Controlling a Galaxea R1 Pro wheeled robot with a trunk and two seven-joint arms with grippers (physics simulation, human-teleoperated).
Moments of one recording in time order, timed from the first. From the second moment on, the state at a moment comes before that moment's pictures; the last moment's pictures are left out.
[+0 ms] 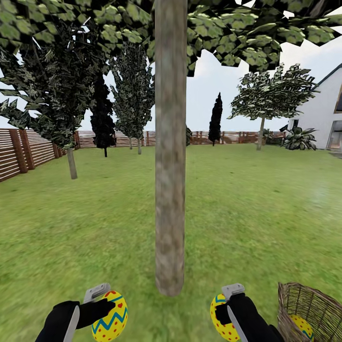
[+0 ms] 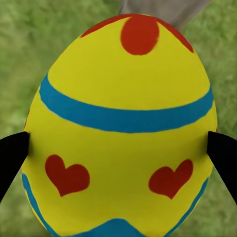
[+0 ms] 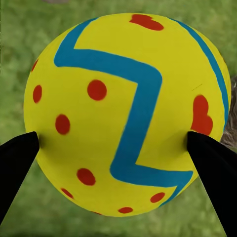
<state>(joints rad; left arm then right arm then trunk) -0.28 -0.03 0.36 -1.00 -0.02 0.79 -0.26 -0.30 0.00 0.17 -1.00 0.01 0.86 -0.10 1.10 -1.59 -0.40</state>
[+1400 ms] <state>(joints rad) -0.28 -0.03 0.36 -0.99 -0.02 0.79 -0.26 -0.30 0.00 0.17 -1.01 0.01 0.87 -0.10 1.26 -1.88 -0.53</state>
